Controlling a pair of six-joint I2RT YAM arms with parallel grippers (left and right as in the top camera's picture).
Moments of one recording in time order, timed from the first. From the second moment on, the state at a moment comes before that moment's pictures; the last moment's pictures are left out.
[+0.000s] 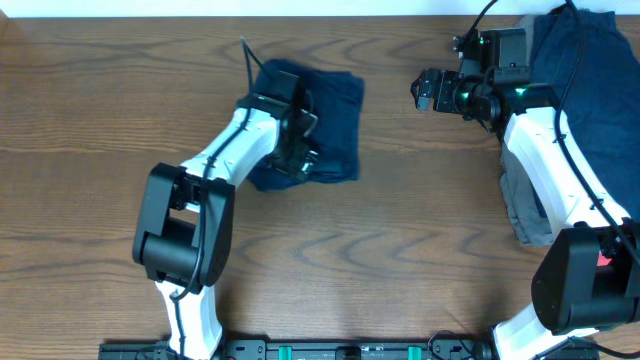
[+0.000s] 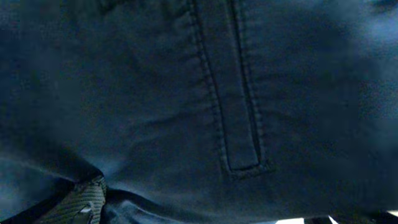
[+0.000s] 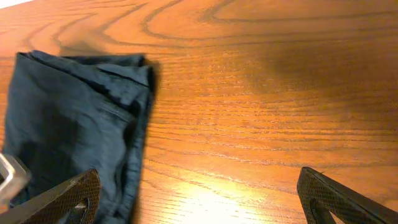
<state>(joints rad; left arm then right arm) -0.33 2.03 1.43 -0.85 -0.03 0.17 0.10 1.77 1.41 -0.54 -0.24 0.26</state>
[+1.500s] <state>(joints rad) -0.32 2.11 1.52 -0.89 -0.05 0.36 0.10 1.77 1.41 -0.55 -0.22 0.26</state>
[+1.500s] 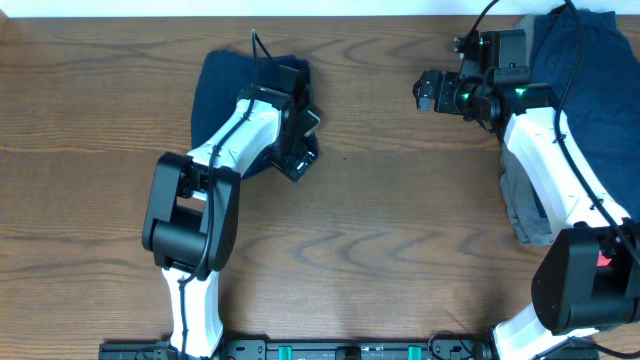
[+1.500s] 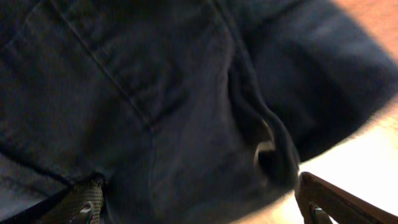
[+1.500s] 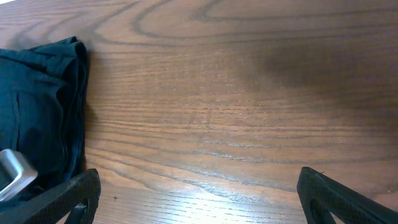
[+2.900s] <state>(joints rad) 0.01 2.20 1.55 -0.46 -0.08 0.33 0.11 1.89 1.40 -0.50 -0.21 0.26</state>
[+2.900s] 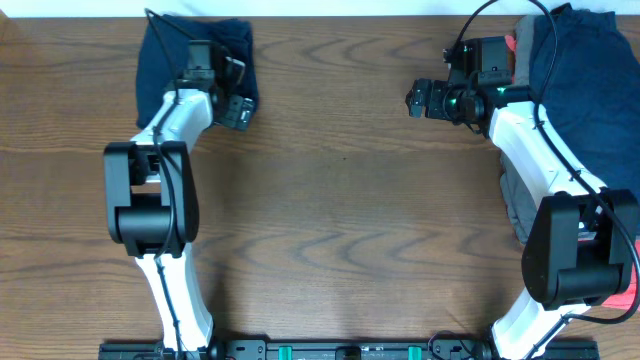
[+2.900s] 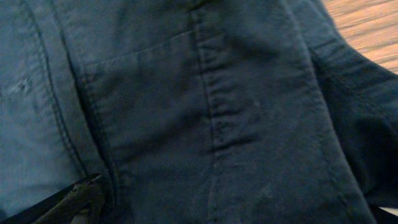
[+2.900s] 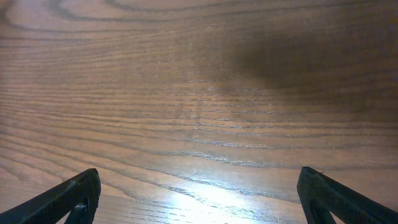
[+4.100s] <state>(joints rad) 0.08 1.74 1.53 -0.67 -0.14 0.20 0.11 1.74 1.40 -0.49 -0.21 0.21</state>
